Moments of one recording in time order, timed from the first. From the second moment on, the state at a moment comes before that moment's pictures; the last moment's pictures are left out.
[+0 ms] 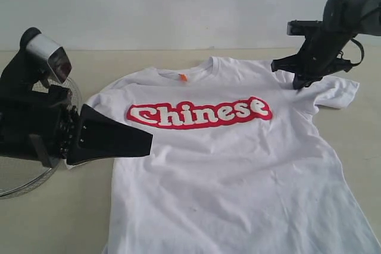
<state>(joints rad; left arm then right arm) -0.20 1.44 -0.60 -1.55 1.20 1.35 -0.10 2.42 -1.92 0.05 0.78 -0.01</state>
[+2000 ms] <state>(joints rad) -0.20 2.01 -1.34 -0.41 0.70 0.47 0.01 2.22 -1.73 0.55 0.76 -0.31</state>
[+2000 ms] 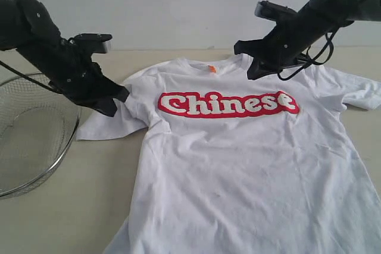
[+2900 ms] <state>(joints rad) -0.26 2.16 -1.42 -0.20 0.70 0.28 0.01 2.22 -1.73 0.65 0.80 -0.38</state>
